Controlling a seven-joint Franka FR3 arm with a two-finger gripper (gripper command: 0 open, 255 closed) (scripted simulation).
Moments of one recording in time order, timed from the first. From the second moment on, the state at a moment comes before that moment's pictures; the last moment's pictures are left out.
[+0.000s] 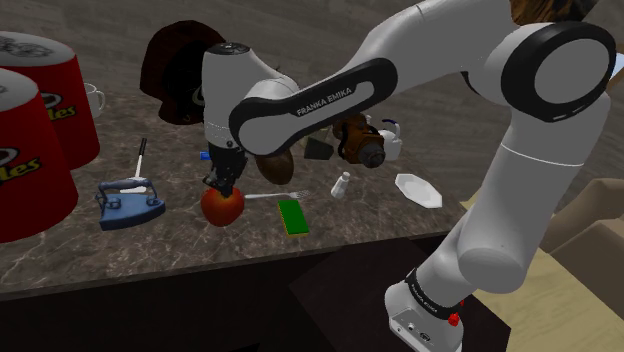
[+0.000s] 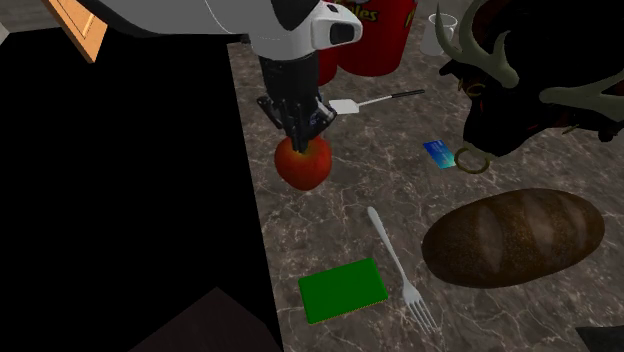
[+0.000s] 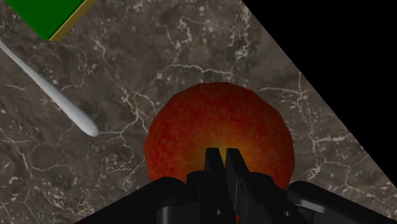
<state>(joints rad) 0.17 0.28 0.44 -2.02 -0.24 2.22 0.36</state>
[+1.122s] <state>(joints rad) 0.15 0.16 0.46 -1.93 -0.16 2.02 0.30</state>
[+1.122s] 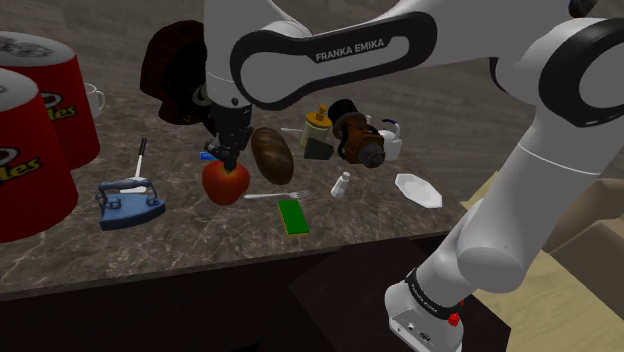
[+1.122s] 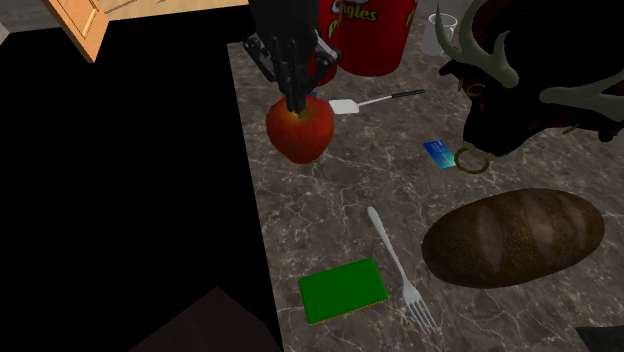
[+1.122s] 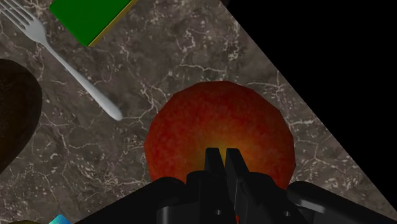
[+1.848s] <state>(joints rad) 0.15 0.12 0.47 -1.83 -0.13 1.89 0.27</state>
